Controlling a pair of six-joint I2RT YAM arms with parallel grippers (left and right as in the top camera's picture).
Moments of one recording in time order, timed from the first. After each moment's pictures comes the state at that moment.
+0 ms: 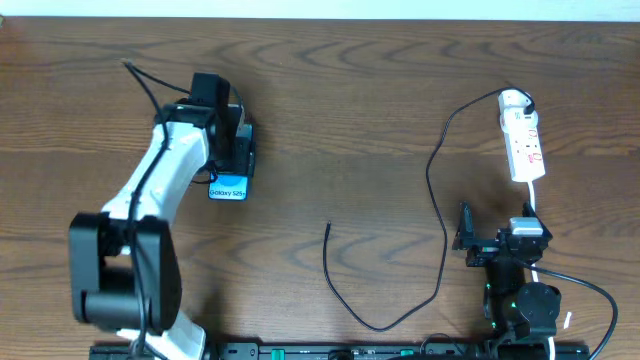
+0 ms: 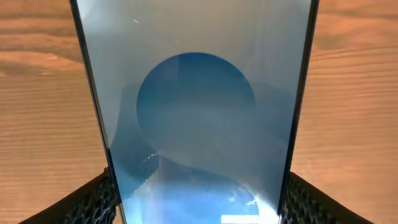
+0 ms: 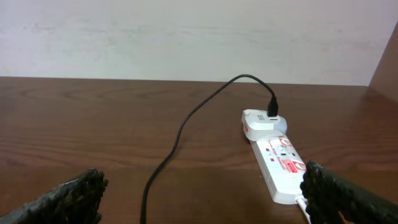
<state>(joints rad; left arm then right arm) -0.10 1.78 1.27 -0.85 0.04 -0.01 0.04 0.01 0.01 -0.07 0.04 -0.02</state>
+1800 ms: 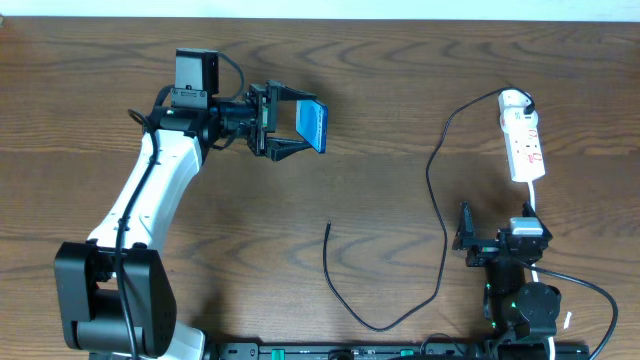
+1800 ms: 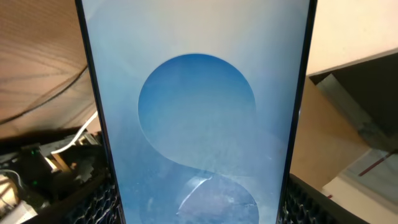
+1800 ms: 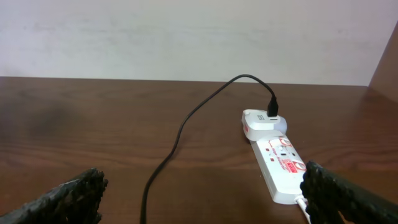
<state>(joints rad) -0.11 1.68 1.26 -0.44 1.15 -1.57 0.04 0.01 0.01 -0.07 0.04 -0.02</state>
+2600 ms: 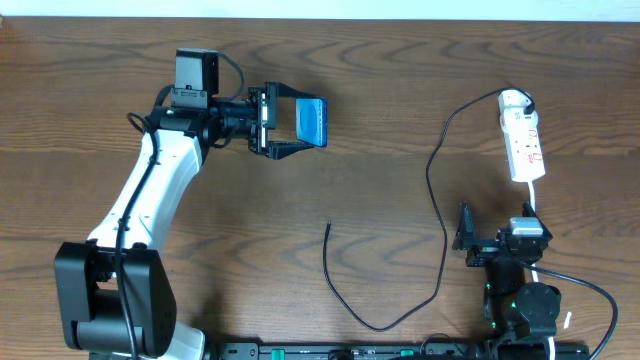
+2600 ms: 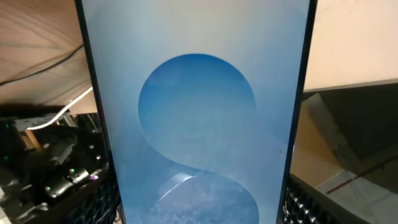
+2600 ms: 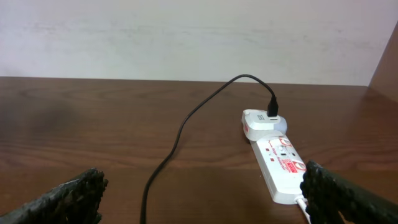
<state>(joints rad) -0.11 1.68 1.26 -0.44 1.15 -1.73 0.04 0.01 0.01 -0.07 0.04 -0.02</state>
